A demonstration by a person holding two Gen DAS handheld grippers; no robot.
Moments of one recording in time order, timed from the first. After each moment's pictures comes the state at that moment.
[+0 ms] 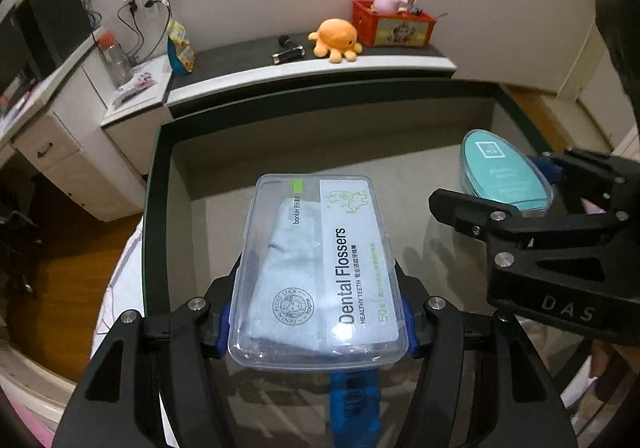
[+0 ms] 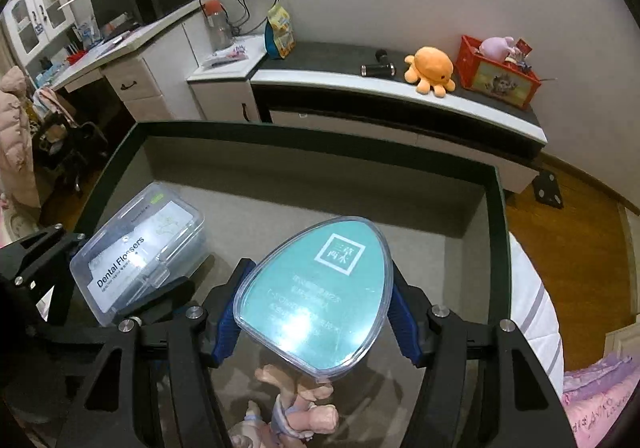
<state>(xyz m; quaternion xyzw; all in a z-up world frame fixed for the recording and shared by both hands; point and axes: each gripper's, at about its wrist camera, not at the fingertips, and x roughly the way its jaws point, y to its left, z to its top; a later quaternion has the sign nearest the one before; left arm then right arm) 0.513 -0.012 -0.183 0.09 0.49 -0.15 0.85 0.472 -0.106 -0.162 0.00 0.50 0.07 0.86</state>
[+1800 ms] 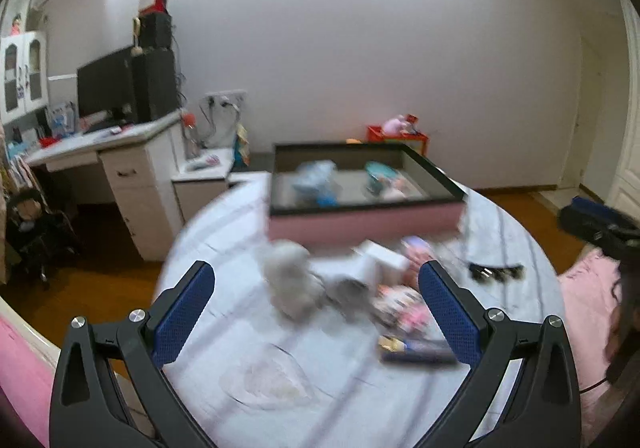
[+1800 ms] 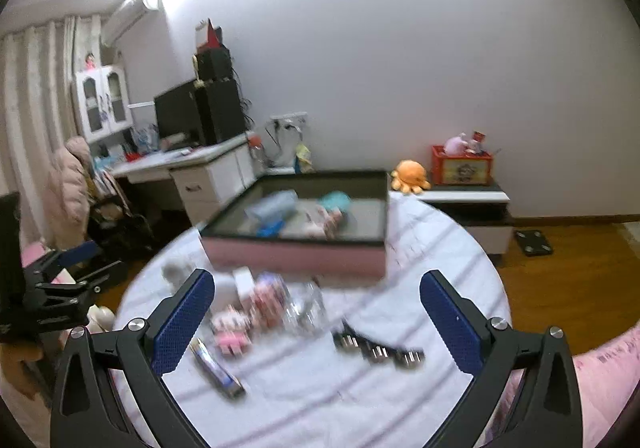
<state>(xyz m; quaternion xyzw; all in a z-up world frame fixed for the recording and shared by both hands) 0.164 0.067 -0.129 0.02 0.25 -0.12 0.96 0.110 -0.139 -0.116 0.05 0.23 0.07 0.97</state>
